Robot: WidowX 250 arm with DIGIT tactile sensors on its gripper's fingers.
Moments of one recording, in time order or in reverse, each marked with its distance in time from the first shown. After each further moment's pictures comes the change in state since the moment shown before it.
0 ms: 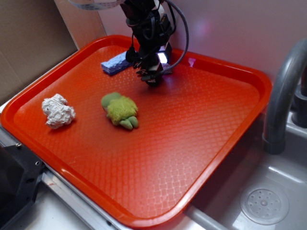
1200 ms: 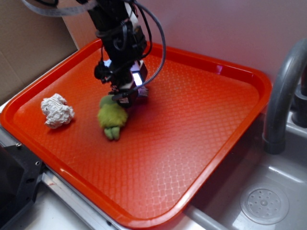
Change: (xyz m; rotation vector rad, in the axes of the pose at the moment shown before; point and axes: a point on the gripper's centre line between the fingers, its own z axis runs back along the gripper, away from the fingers) arm 0.006 -0.072 0.053 -0.199 -0.081 0.101
